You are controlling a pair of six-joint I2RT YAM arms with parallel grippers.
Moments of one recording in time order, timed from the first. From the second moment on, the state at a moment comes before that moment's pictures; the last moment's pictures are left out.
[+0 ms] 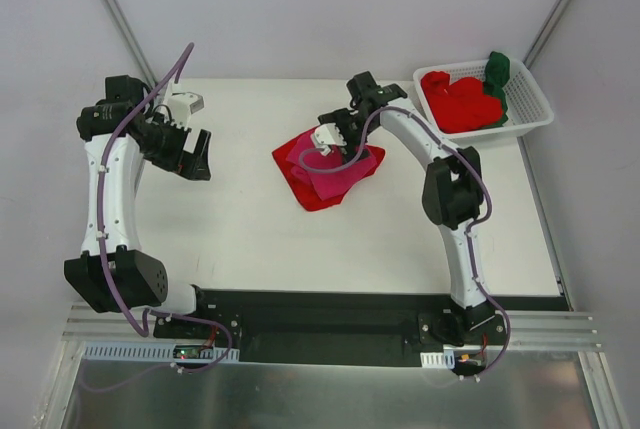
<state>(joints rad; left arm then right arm) 0.19 1.41 1.61 -1.36 0.49 0.53 0.49 2.26 2.12 -1.09 -0.51 -1.67</state>
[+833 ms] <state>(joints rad) 0.21 1.41 1.60 -1.36 0.46 0.54 0.57 2.35 2.08 -1.02 -0.51 -1.70</state>
